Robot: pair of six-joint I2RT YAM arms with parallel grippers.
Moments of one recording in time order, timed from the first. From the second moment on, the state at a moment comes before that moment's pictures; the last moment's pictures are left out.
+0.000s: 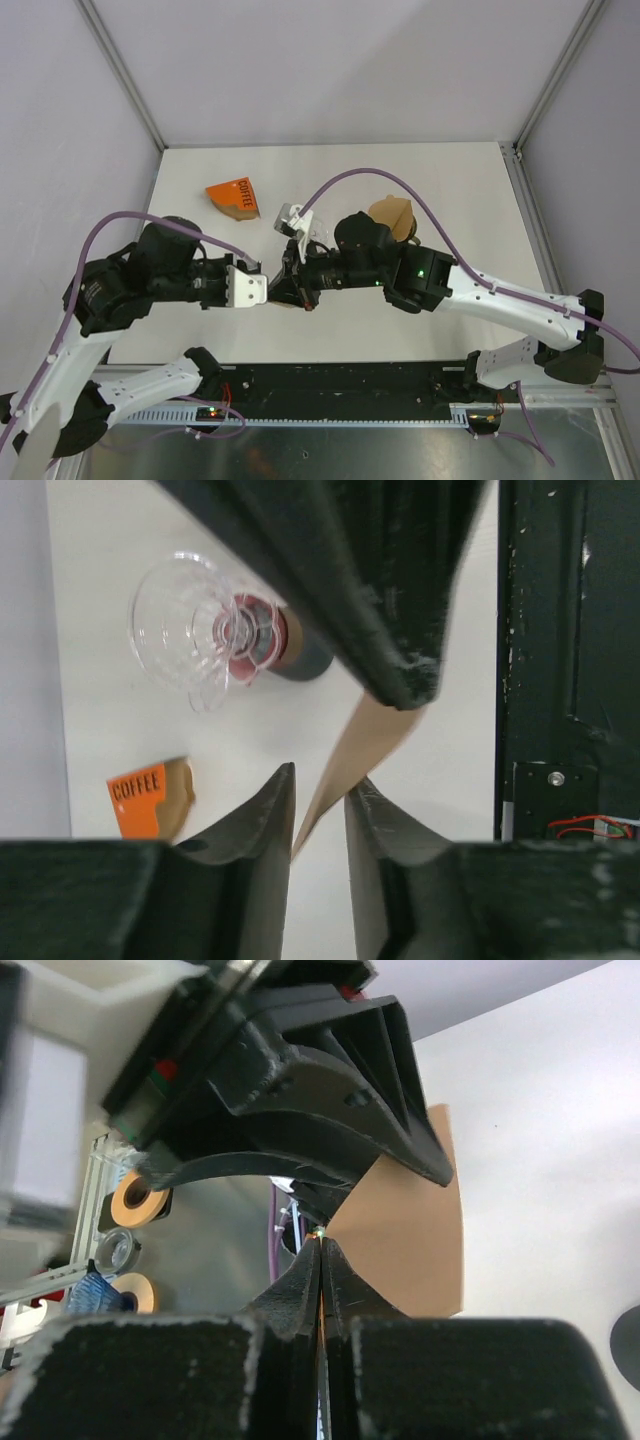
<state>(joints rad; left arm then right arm) -0.78 0.89 1.49 -1.35 0.29 0.83 1.24 1.36 1.47 -0.30 -0.29 0.32</state>
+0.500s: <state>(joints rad) -0.75 0.87 1.63 -1.36 0.59 0.72 1.26 1.31 1.43 -0.30 -0.25 0.23</state>
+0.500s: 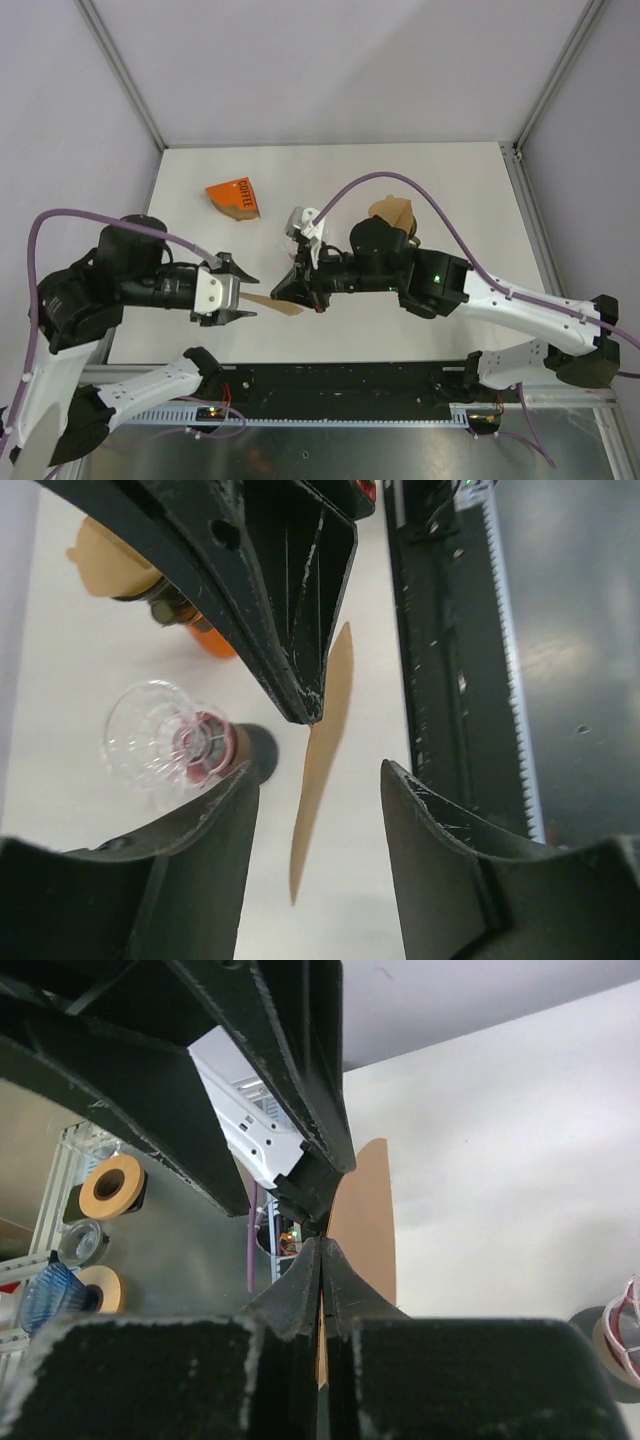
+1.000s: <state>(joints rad) -0.64 0.91 1.80 -1.32 0.87 0.61 1.33 1.17 1.42 -0.30 -0.14 0.13</state>
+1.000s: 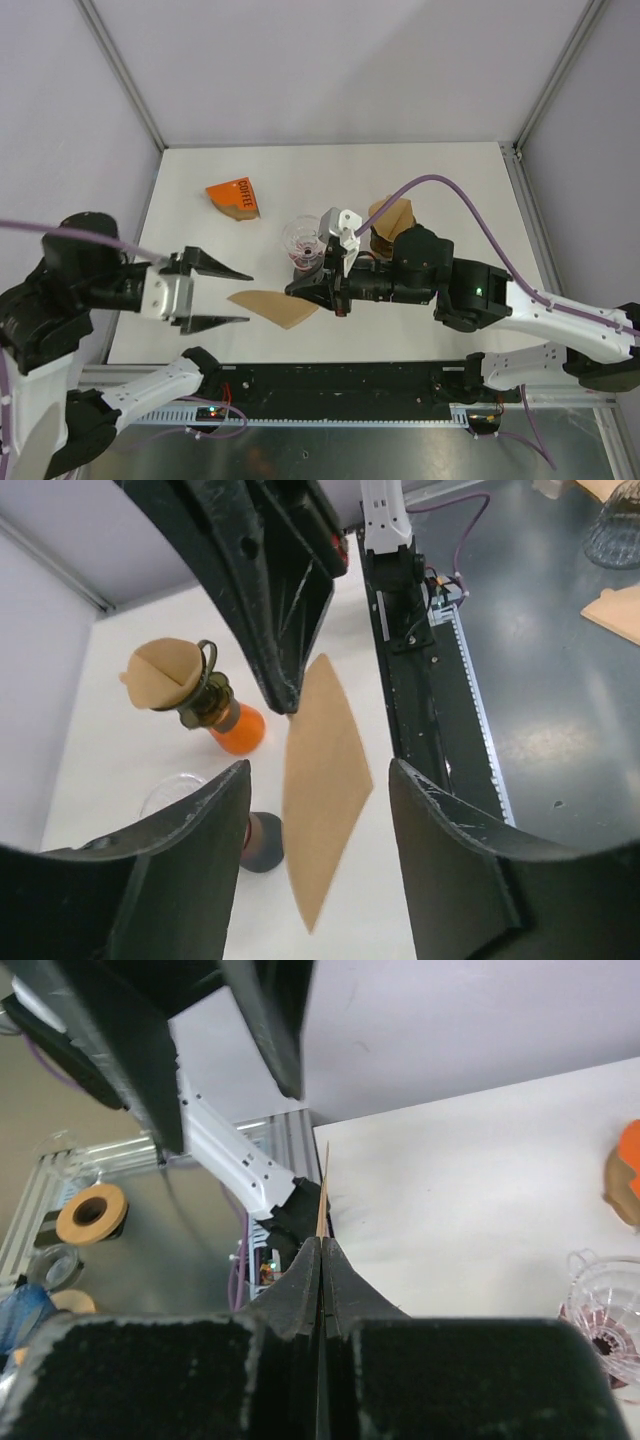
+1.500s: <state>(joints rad) -0.64 0.78 1.64 -1.30 0.90 0.88 1.40 1.18 1.42 -0.21 0.07 0.12</state>
